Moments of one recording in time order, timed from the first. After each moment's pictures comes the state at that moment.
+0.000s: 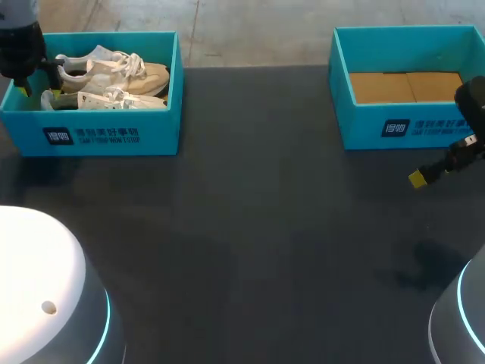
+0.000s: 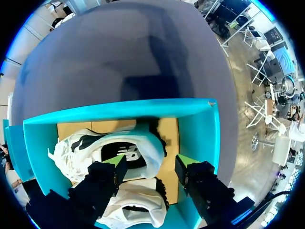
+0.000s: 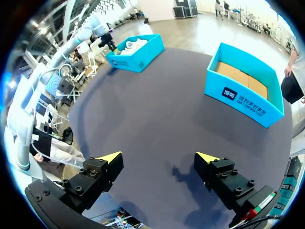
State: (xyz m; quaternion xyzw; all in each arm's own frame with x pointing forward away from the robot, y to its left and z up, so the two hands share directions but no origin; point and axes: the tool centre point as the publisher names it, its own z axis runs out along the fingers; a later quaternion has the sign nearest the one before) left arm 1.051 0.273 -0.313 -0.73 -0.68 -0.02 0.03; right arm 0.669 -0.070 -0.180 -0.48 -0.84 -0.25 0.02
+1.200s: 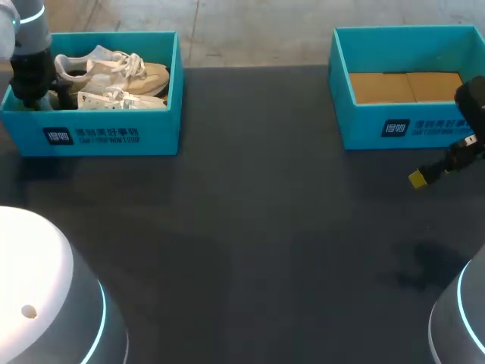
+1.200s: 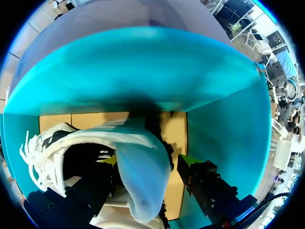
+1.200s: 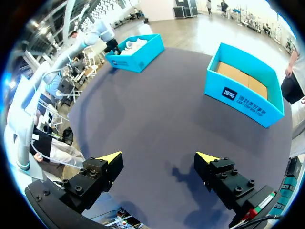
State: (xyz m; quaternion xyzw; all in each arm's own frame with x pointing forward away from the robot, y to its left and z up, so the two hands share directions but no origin) left arm 1.065 0.281 -0.383 -0.72 -0.69 -0.02 0.04; right arm 0.669 -0.070 -0.180 -0.48 -0.84 -0.25 0.02
